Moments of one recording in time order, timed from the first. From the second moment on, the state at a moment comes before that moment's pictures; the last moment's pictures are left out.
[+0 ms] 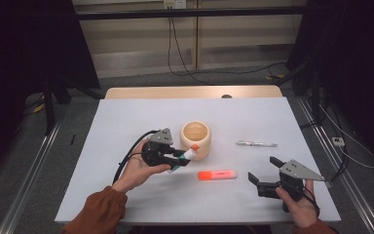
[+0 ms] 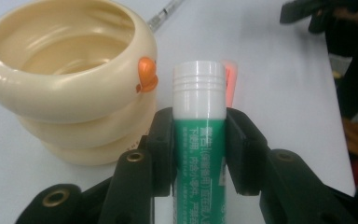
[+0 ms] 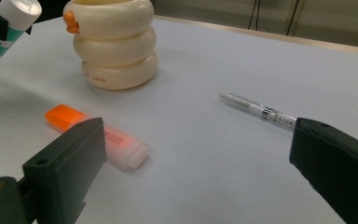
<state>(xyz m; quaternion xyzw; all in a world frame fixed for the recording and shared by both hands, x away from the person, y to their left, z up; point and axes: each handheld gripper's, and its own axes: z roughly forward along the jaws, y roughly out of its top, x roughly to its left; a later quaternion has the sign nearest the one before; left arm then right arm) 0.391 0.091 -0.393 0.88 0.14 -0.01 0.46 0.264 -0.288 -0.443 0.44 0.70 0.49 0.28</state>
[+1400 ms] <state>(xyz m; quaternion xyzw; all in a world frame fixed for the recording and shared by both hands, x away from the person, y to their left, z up) 0.397 0.085 -0.354 0.79 0.19 0.07 0.58 0.264 -0.288 -0.443 0.44 0.70 0.49 0.27</state>
